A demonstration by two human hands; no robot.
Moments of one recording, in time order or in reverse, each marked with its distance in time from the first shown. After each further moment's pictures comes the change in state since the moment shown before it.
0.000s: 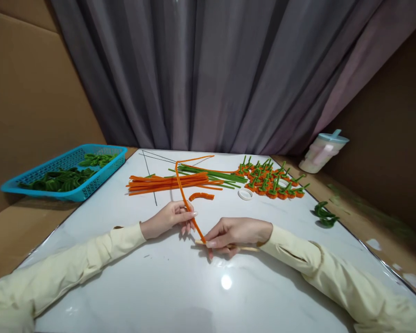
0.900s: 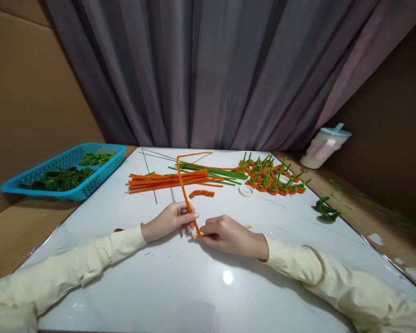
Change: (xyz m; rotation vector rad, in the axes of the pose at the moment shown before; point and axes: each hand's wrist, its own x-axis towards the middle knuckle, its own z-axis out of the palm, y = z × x) left_hand -0.003 -0.004 0.005 0.153 0.042 -0.011; right_hand 0.018 0.012 0.022 -1.044 0.570 -0.383
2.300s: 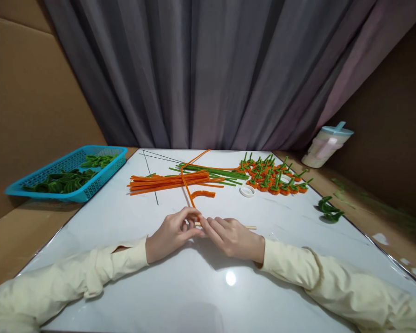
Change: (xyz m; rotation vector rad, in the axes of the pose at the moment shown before) left_hand -0.017 -0.011 0.013 0.535 0.221 0.245; right_hand -0.011 0.003 0.007 -0.932 0.347 -0.407
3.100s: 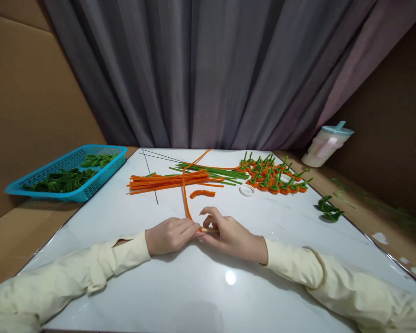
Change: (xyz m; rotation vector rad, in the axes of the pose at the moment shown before) left_hand 0.005 -0.019 -0.007 0.742 0.063 0.998; right_hand 0.007 -0.005 0.000 0.947 -0.191 0.583
